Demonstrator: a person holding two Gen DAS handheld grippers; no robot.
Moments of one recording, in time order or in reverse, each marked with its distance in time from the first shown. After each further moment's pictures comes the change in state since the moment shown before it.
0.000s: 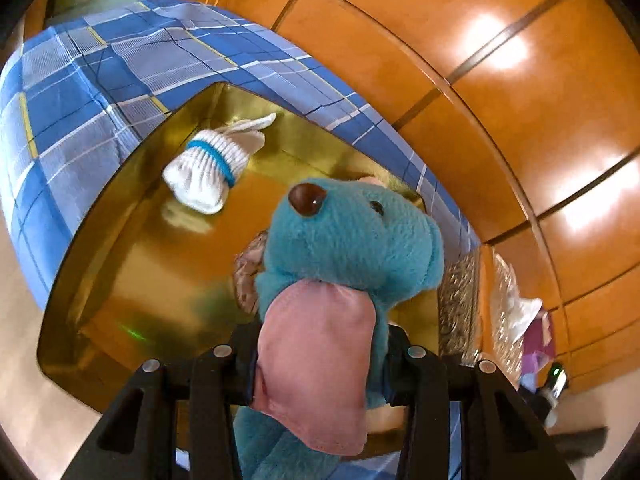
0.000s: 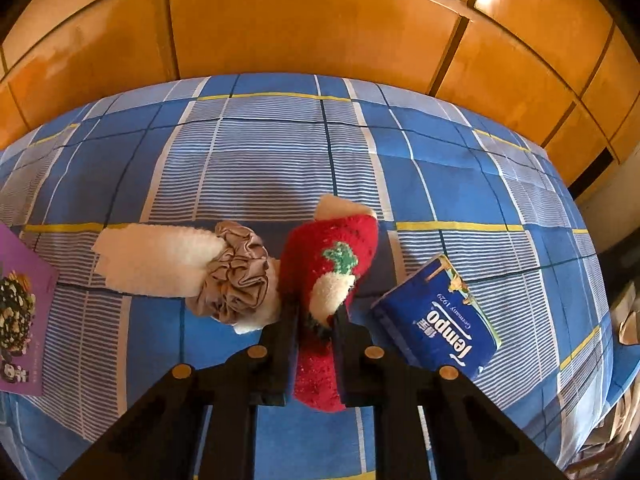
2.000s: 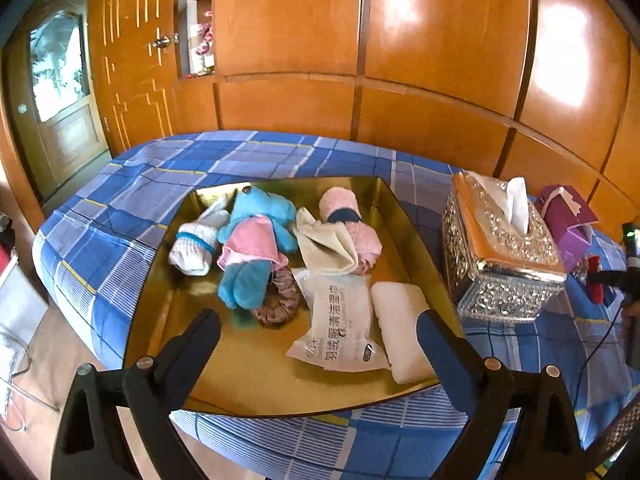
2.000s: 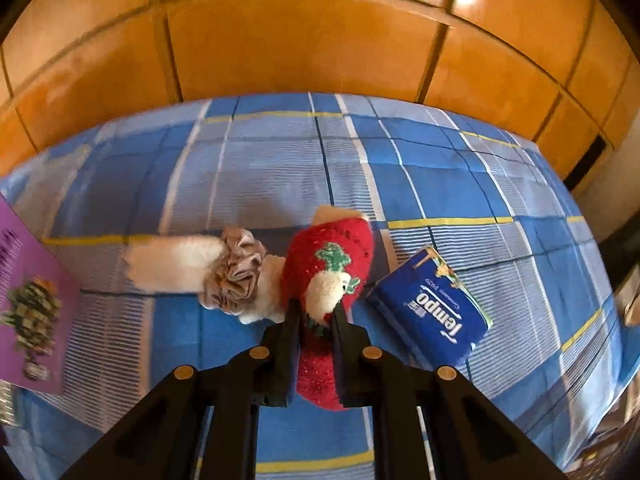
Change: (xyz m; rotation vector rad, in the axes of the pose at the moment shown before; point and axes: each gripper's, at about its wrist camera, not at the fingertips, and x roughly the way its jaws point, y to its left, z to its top) left arm -0.037 -0.071 -0.070 0.546 -0.212 0.264; right arm -0.031 -0.003 -0.008 0.095 -0.065 0.048
